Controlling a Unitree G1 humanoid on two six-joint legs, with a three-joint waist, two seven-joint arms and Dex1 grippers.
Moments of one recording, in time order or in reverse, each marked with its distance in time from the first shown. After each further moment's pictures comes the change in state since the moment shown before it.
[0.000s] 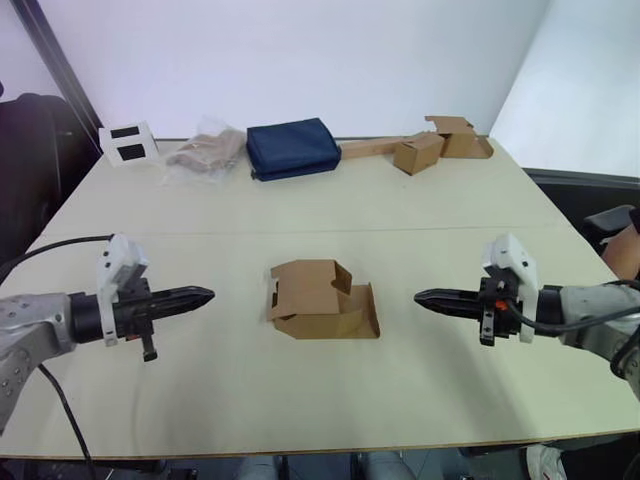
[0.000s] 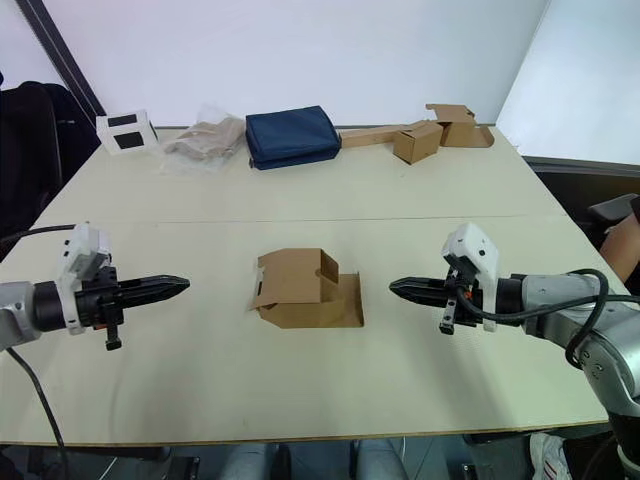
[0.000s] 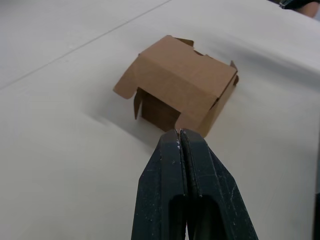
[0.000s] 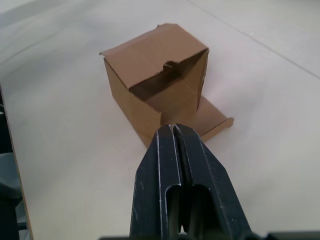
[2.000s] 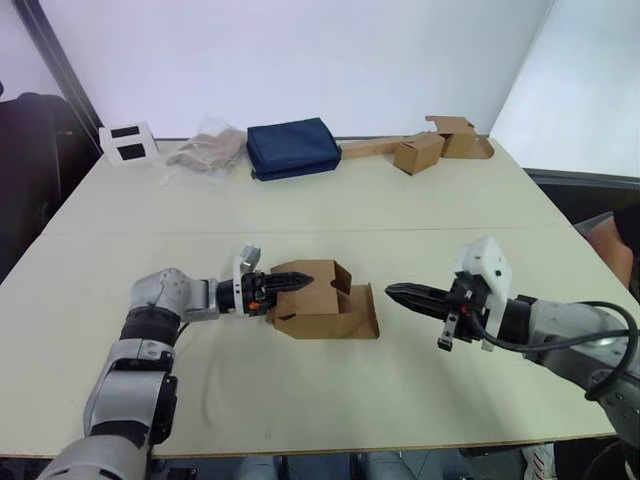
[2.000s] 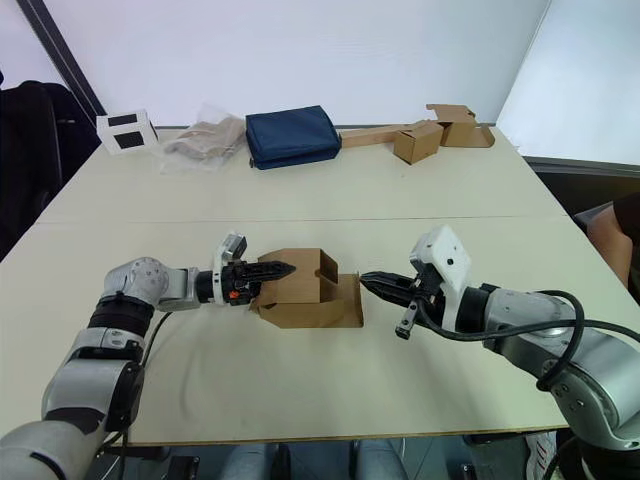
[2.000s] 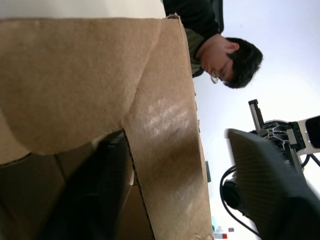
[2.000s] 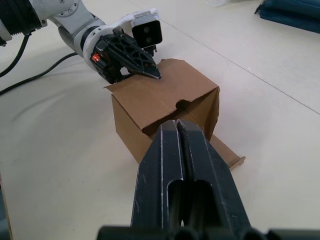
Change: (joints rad) left arm -0.710 -0.552 -0.304 1.009 0.051 0.561 -0.022; right arm 0.022 0.149 0.019 -0.227 0.109 0.063 -0.352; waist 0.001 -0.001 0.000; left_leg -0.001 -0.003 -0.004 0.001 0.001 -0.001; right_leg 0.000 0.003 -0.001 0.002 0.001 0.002
